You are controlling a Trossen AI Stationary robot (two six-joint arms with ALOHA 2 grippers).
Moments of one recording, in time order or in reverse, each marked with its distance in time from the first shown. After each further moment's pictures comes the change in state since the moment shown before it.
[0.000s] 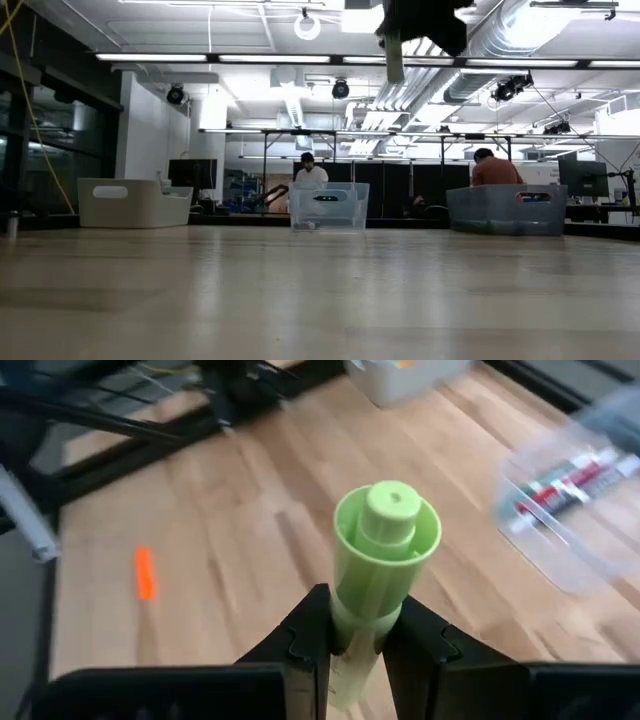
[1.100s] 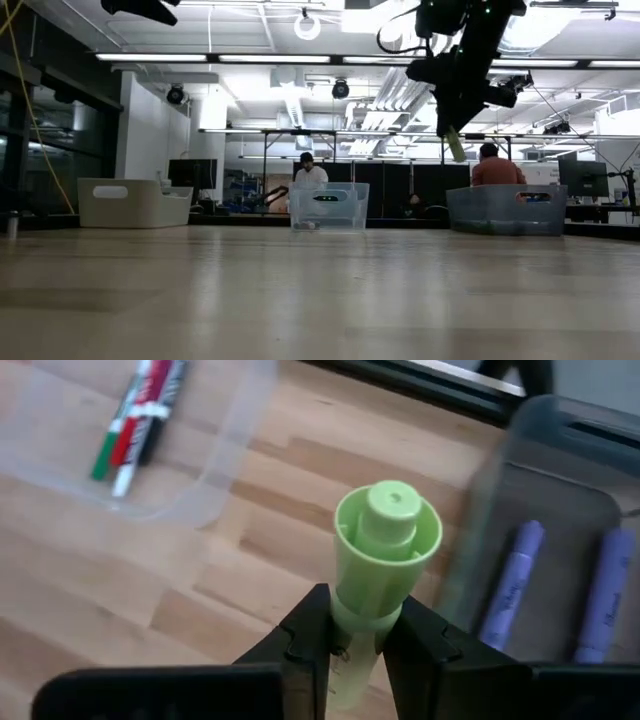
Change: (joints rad) left arm 0.000 -0.068 -0.001 -0.348 0.010 -0.054; right arm -0.633 0.000 0.000 -0.465 -0.075 0.157
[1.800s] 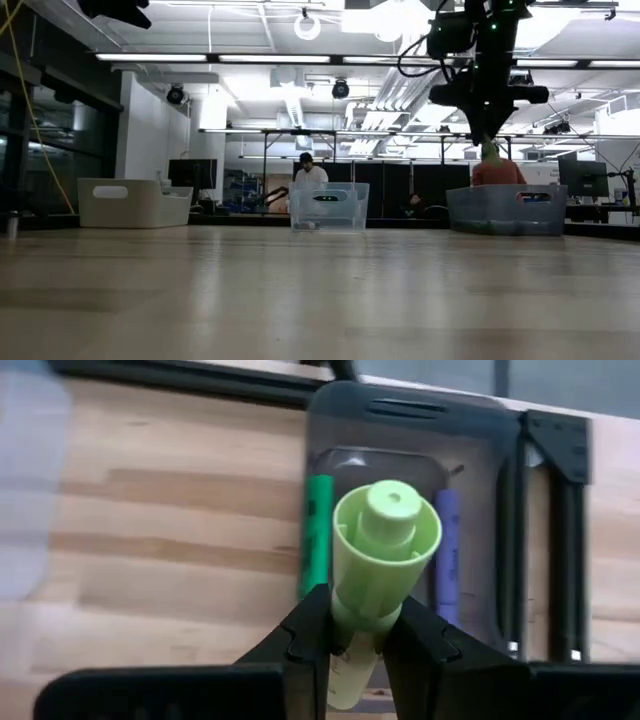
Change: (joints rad) left arm 0.000 -0.137 0.000 -0.156 0.070 -0.001; right arm -0.155 0.000 0.000 -0.192 0.149 0.098
